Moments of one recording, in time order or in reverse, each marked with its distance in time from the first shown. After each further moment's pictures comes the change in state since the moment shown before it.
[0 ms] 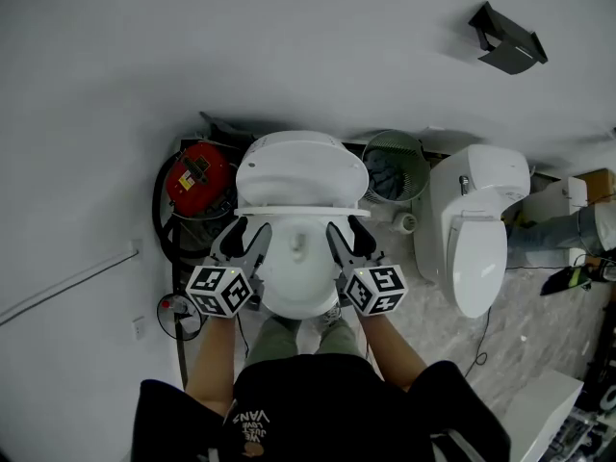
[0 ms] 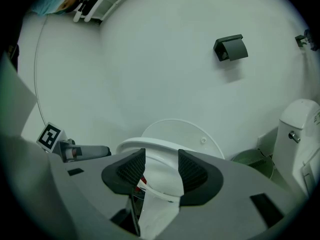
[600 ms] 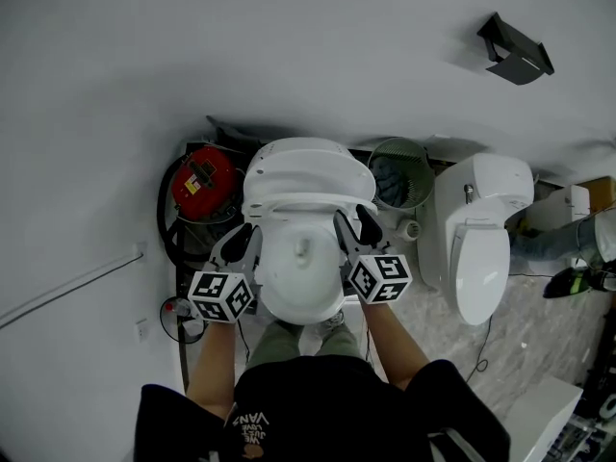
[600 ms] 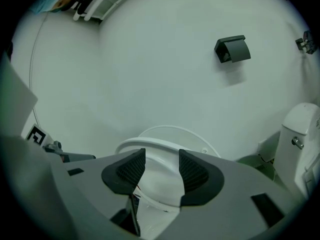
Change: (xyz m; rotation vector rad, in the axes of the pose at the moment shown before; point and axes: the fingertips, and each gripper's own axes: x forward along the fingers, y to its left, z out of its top) left arm -0.008 0.017 0.011 0.092 0.013 0.058; right arm 0.033 -0.013 0.021 -0.011 -0.032 -0.027
